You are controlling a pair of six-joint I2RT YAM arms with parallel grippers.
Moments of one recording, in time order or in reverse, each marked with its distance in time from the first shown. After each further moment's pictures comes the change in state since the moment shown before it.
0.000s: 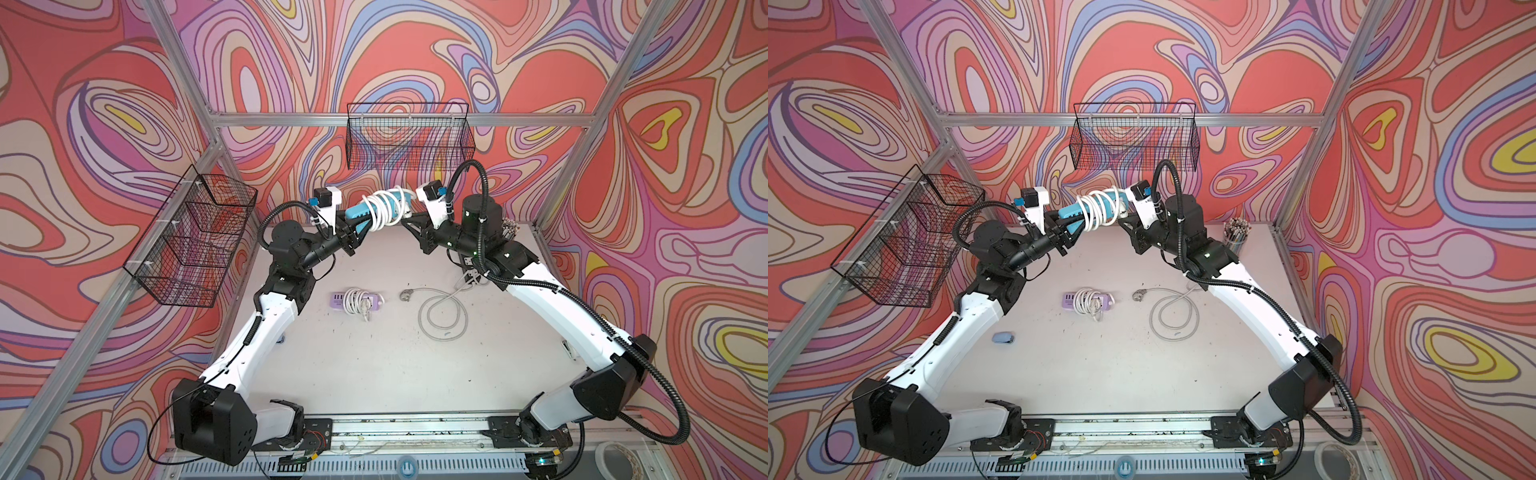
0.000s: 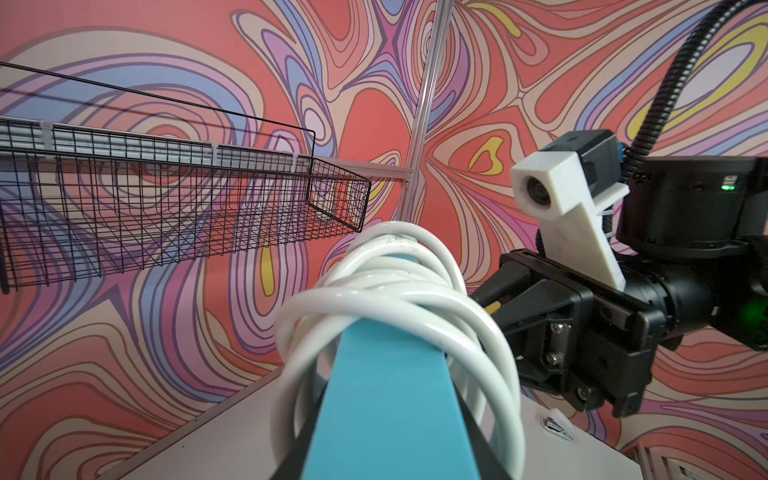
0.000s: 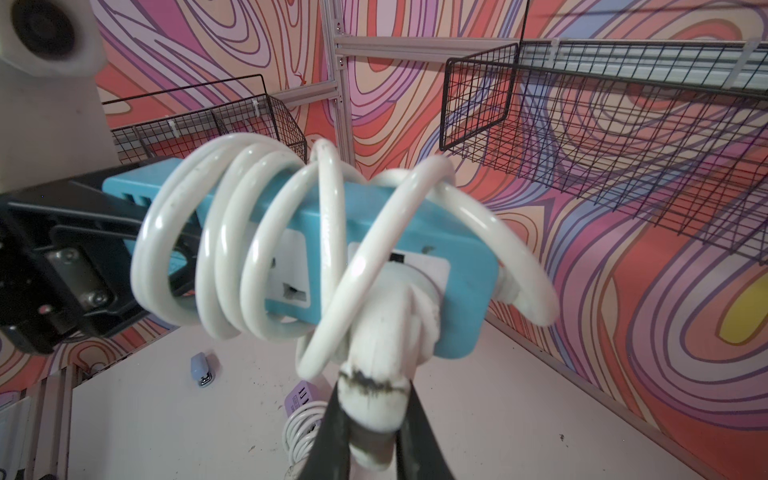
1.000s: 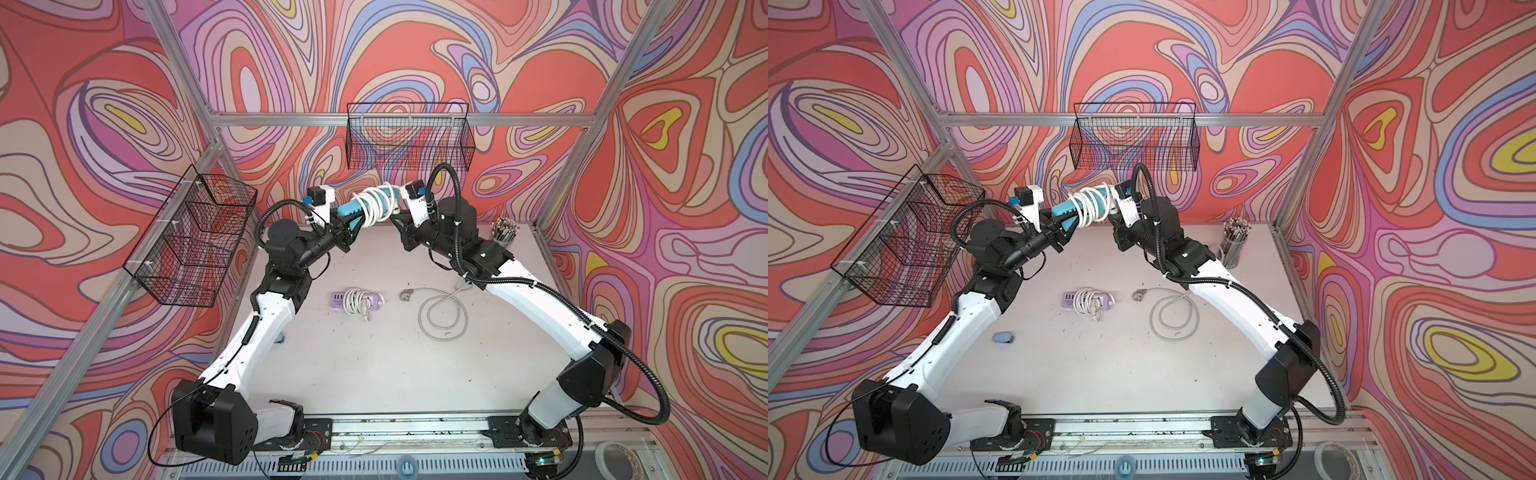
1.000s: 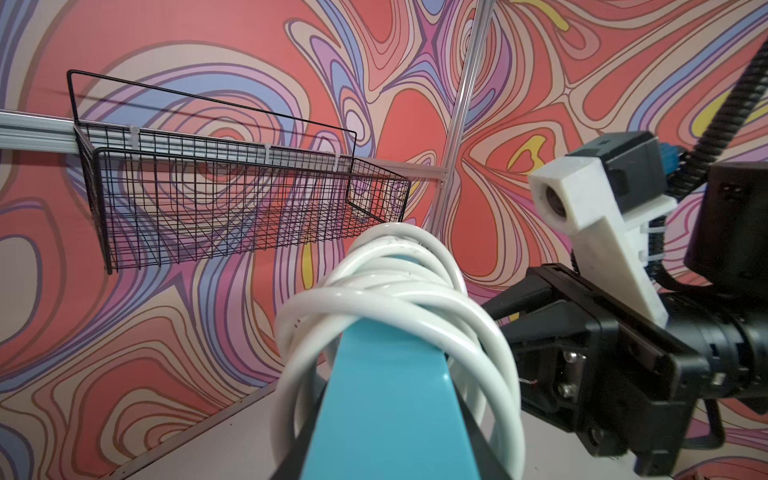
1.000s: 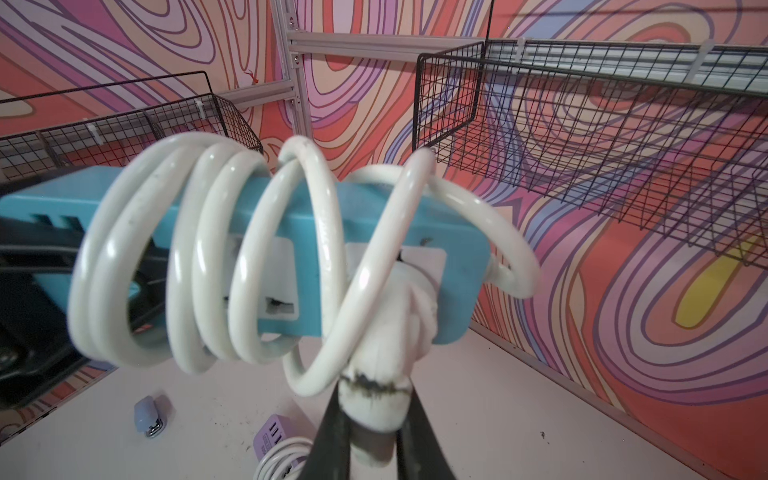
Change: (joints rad) left arm 0.031 0.000 0.000 -0.032 -0.061 0.040; right arm 0.101 0.094 0.058 0.042 0.229 0.018
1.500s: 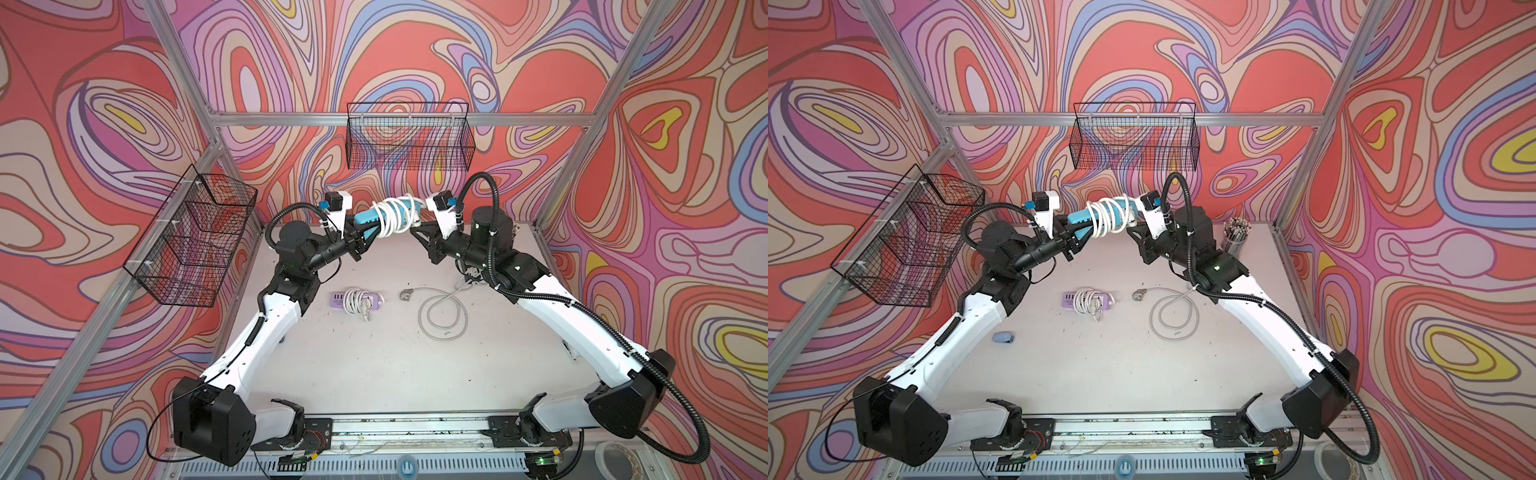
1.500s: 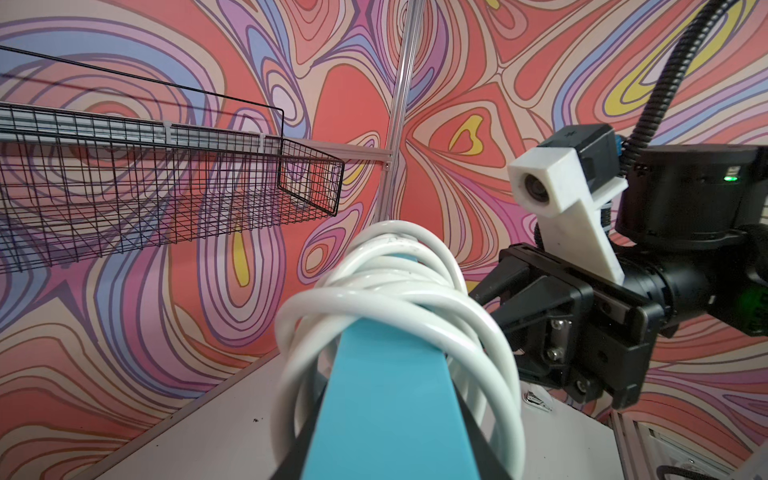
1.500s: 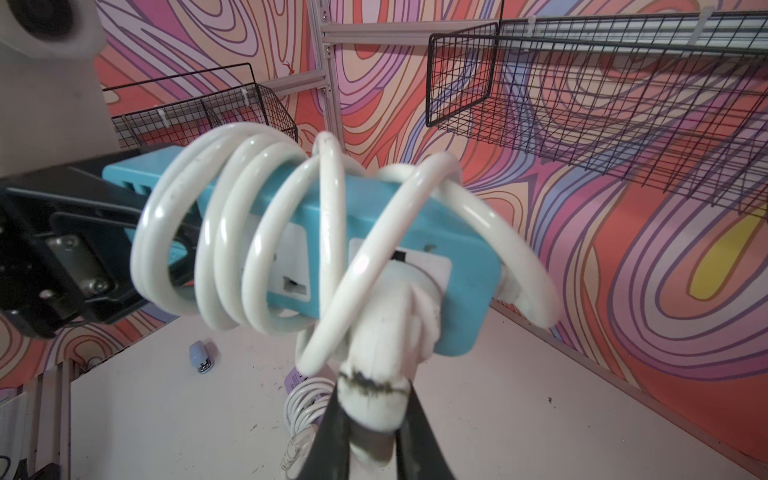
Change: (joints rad) left arm -0.069 0.000 0.000 -0.014 0.079 0.004; right arm -0.111 -0.207 -0.202 -0.023 -0.204 -0.002
